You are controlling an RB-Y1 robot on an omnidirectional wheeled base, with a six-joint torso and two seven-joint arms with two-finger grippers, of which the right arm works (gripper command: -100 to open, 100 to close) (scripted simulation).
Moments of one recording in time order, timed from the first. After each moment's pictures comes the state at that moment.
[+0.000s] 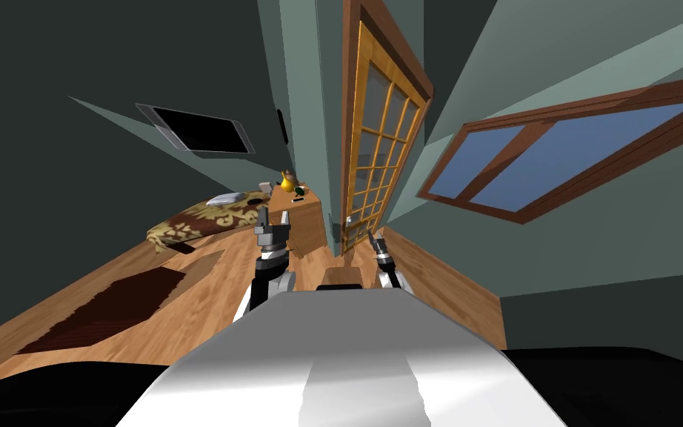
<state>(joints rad) 0.23 -0.10 -0.05 -1.48 0.27 -0.79 0.69</state>
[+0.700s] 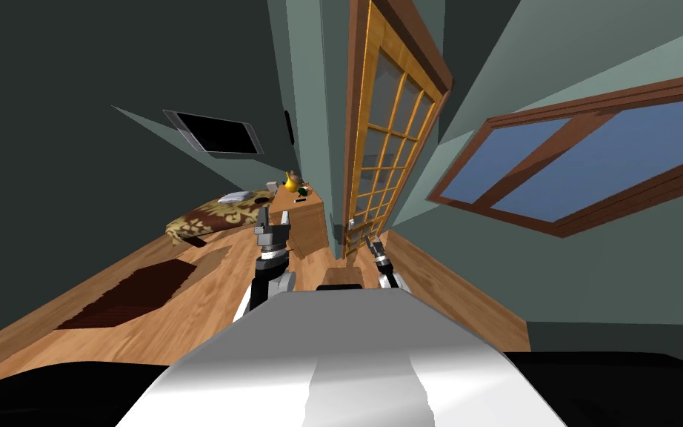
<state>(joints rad) 0.18 -0.12 -0.06 -1.30 0.33 -0.83 0.80</state>
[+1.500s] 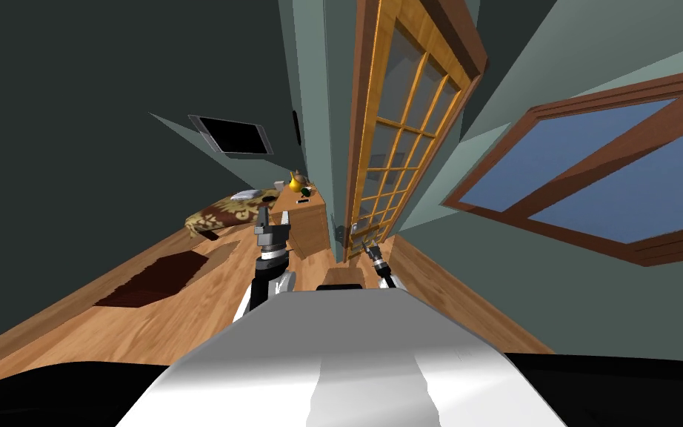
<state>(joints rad) 0.10 -0.13 -0.07 -1.06 0.40 -0.87 0.93</state>
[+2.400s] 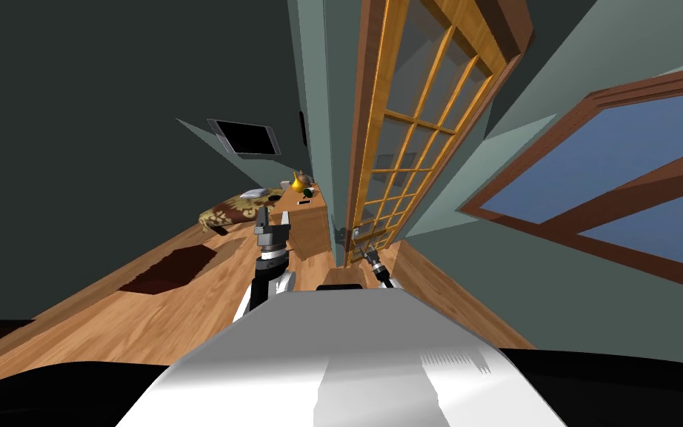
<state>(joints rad) 0.05 -0.13 -0.08 -0.86 0.46 -0.92 1.05</state>
